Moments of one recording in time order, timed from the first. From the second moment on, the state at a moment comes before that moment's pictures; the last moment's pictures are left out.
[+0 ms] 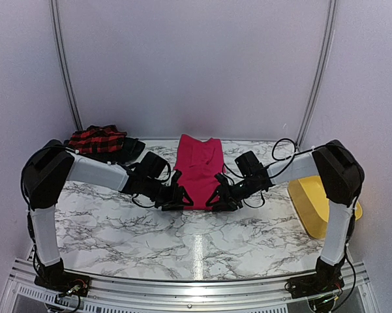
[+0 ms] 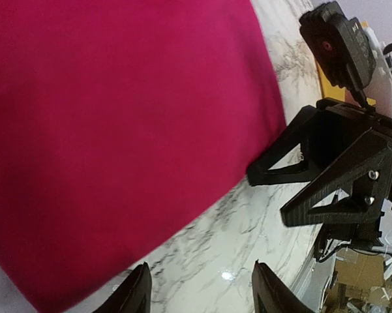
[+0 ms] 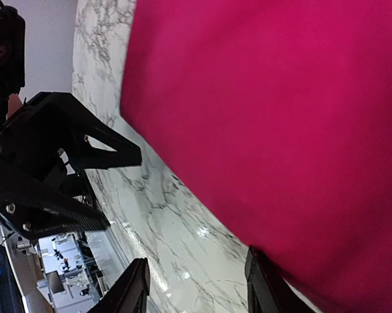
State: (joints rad) left arm -0.73 1.97 1.22 -0.10 0.51 -0.68; right arm 0.54 1.96 1.16 -0.20 -0.82 0.56
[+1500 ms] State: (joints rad) left arm -0.66 1.94 1.05 -0.05 0.39 -0.71; right arm 0.42 1.95 1.13 -0.35 -0.65 0.37
